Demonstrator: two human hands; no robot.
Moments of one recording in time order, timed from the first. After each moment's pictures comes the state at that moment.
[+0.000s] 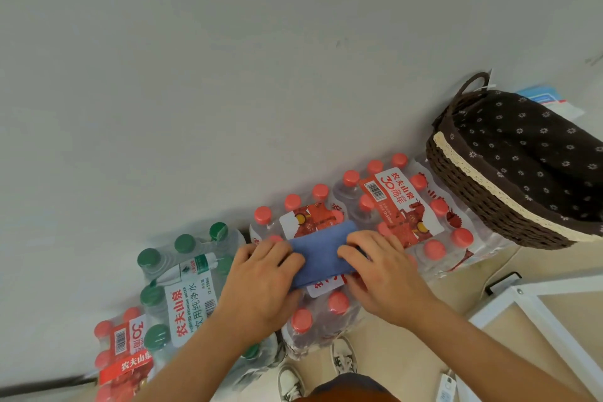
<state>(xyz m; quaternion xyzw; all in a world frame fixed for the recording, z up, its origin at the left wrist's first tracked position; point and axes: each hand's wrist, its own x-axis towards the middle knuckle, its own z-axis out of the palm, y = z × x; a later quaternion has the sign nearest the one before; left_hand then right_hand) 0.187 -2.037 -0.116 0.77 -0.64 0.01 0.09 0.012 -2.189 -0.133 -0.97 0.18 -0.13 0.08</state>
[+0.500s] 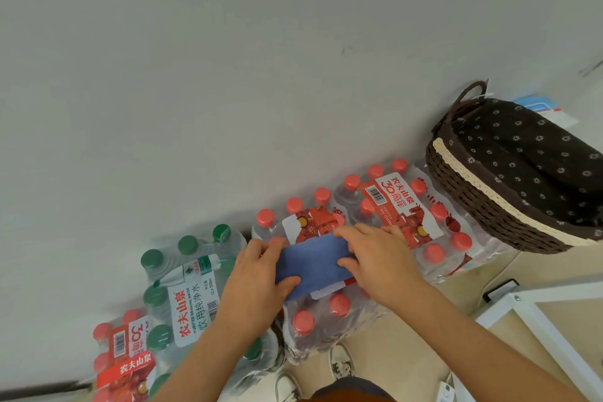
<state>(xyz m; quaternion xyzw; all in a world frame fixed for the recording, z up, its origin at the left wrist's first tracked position) 0.189 -2.037 -0.113 0.85 -0.46 -0.18 0.19 0.043 -2.190 -0.095 -0.95 0.29 0.00 0.11</state>
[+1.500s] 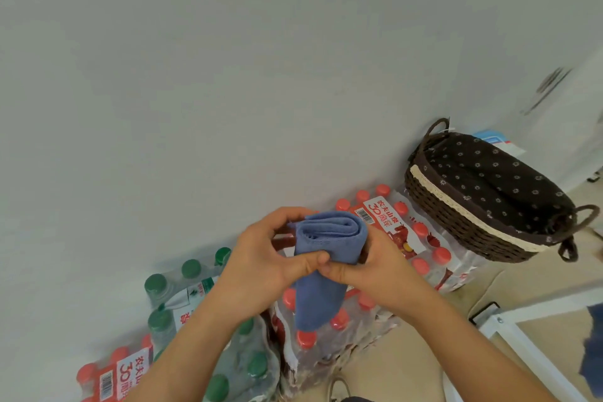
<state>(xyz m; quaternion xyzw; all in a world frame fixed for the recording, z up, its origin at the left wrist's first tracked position) 0.193 -2.037 0.001 0.65 -0.46 -0.31 0.53 0.046 -2.144 -0.007 -0.71 0.24 -0.19 0.63</state>
